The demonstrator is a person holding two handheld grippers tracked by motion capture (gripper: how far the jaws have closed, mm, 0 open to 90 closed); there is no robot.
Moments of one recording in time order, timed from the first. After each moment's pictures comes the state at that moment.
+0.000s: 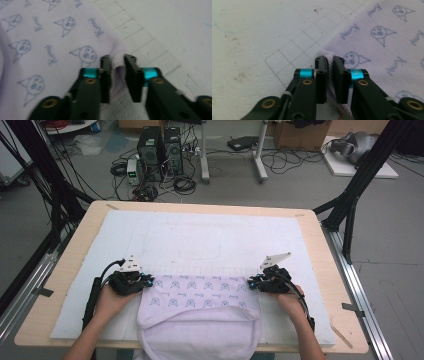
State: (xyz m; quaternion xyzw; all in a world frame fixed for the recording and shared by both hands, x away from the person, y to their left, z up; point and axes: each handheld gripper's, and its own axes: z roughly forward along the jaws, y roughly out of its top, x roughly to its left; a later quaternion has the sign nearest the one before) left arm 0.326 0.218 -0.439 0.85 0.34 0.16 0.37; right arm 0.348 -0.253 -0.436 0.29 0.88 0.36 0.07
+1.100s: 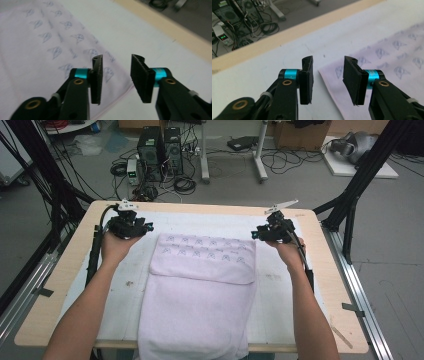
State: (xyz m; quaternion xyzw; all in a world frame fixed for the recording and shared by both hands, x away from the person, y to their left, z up) left arm 0.431 0.220 -0.353 0.78 0.42 0.25 0.39; right arm 0.452 -0.255 -0.347 0.36 0.85 0.36 0.14
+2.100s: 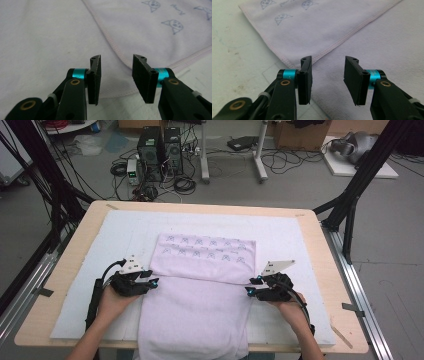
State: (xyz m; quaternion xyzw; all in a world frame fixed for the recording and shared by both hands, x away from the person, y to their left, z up) left arm 0.315 0.207 -0.430 0.84 0.33 0.18 0.40; right arm 0.317 -0.248 -0.423 0.27 0.88 0.38 0.09
